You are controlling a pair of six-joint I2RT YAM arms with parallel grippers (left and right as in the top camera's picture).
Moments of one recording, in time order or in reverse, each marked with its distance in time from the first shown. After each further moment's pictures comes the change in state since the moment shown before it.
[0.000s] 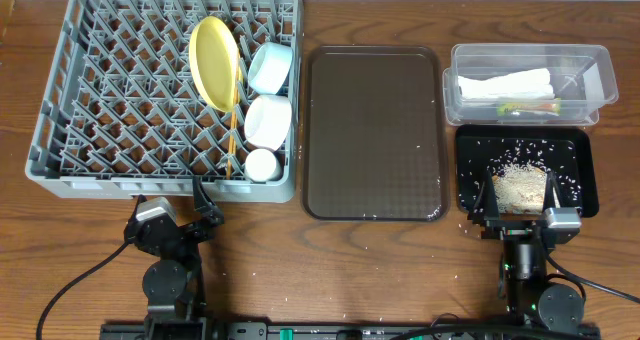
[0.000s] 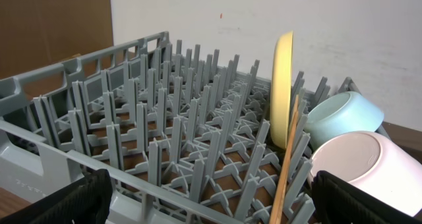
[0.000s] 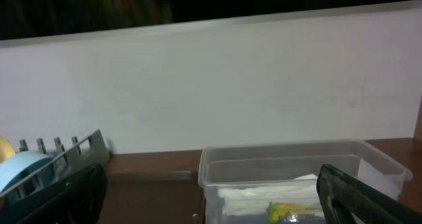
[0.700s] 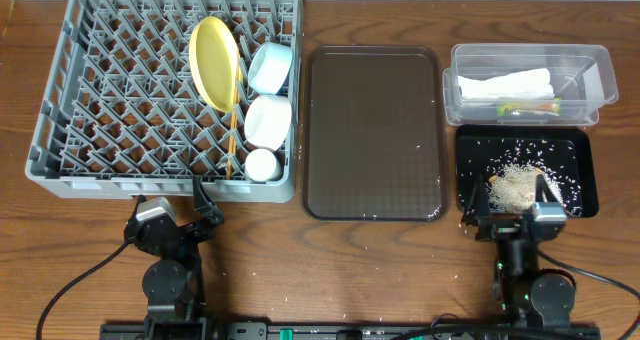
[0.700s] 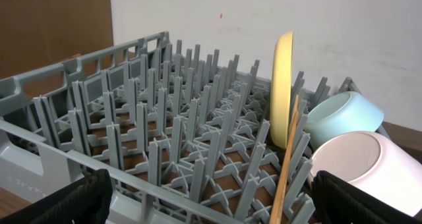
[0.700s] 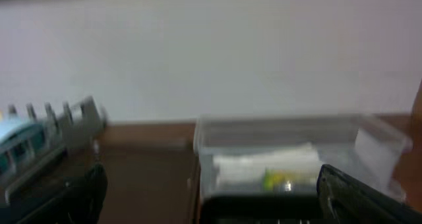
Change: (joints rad) left arm 0.000 0.000 0.000 0.000 0.000 0.000; right arm 0.011 0.000 -0.031 -0.101 -0.002 -0.031
